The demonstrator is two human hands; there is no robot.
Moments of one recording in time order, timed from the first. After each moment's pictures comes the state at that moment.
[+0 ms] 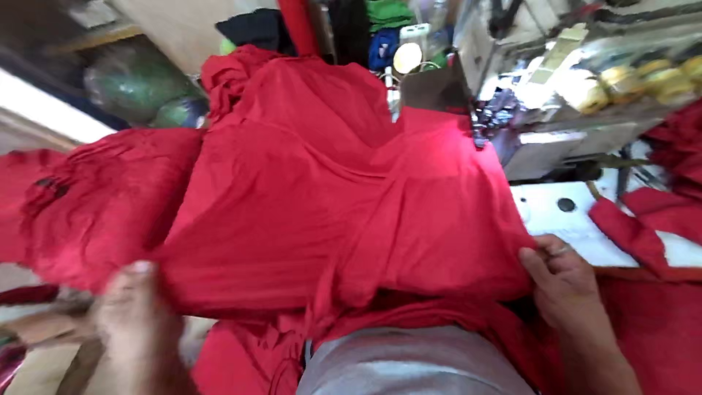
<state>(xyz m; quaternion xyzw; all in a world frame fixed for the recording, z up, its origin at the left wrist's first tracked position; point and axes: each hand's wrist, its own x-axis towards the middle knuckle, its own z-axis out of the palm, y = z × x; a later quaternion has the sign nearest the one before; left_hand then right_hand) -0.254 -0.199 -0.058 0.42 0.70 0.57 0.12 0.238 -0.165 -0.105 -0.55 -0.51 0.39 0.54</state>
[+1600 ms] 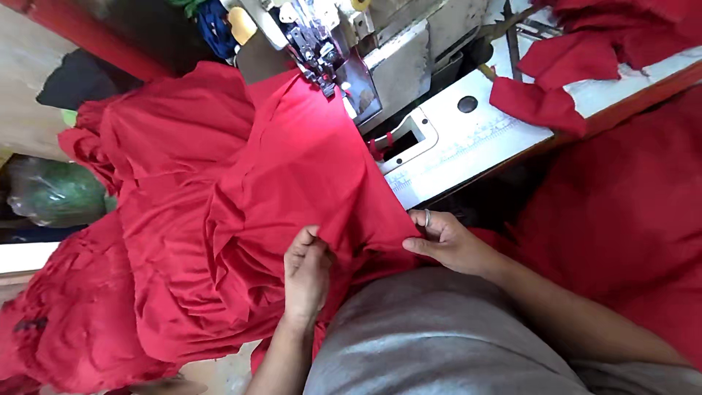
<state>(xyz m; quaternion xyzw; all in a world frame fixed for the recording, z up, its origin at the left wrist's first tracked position) -0.018 -0.145 -0.104 0.57 0.43 0.45 0.53 0.220 -0.190 -0.156 -0.36 -0.49 0.61 0.51</state>
